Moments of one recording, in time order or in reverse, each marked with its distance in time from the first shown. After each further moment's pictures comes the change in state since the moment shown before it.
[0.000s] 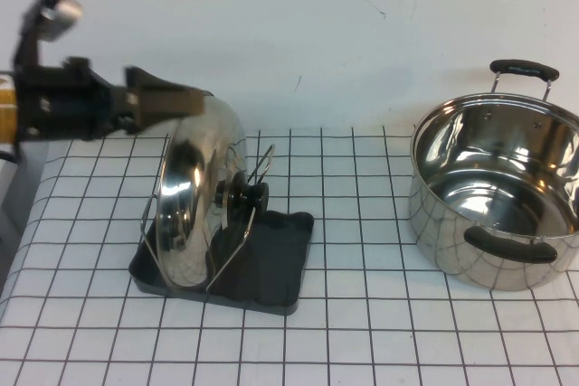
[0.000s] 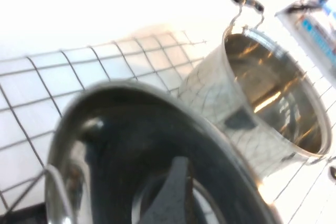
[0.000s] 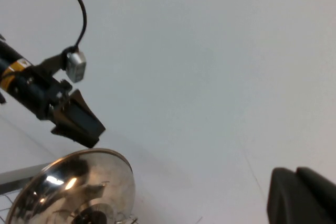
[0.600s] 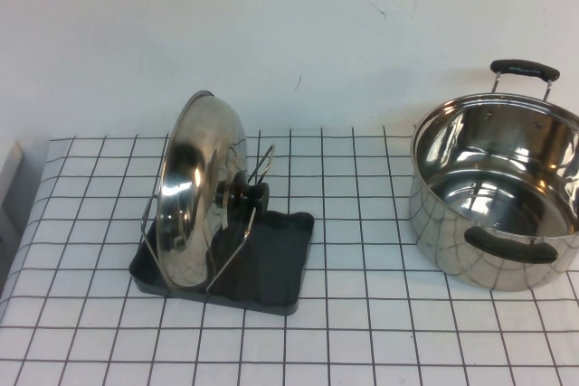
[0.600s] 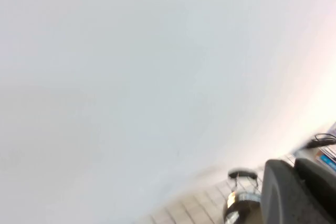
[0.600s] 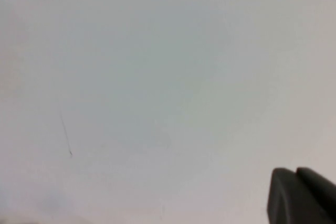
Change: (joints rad) right arm 0.000 0.001 -0.101 -0.206 0.390 -0.177; left arm 0.280 -0.134 -0.488 0.000 -0.123 -0.316
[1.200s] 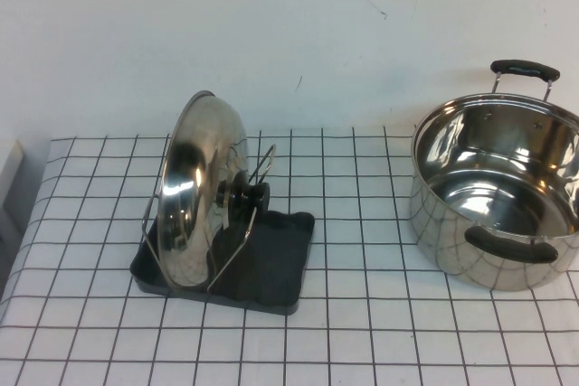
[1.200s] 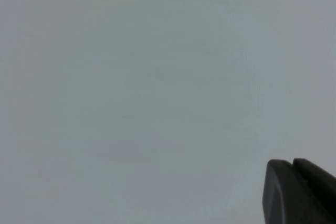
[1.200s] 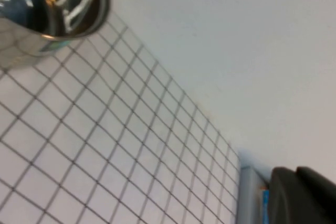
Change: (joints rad) right arm 0.000 -0.012 -0.234 0.571 0.833 -0.935; left arm 0.334 -0.202 -0.167 0.000 0.273 0.152
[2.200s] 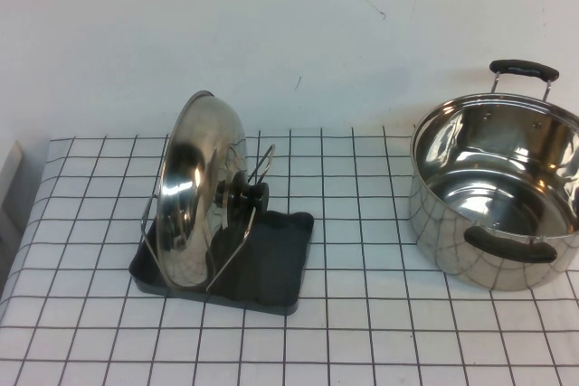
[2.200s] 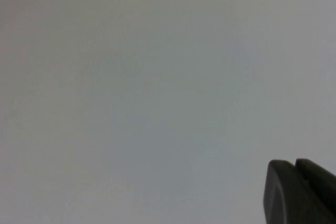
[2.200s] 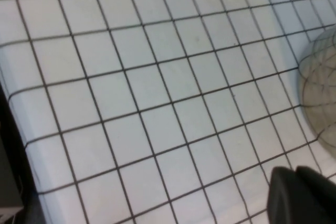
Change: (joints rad) right arm 0.000 -0.066 0.310 0.854 -0.226 -0.380; left arm -0.022 -0.224 0.211 -0.014 0.580 0.496
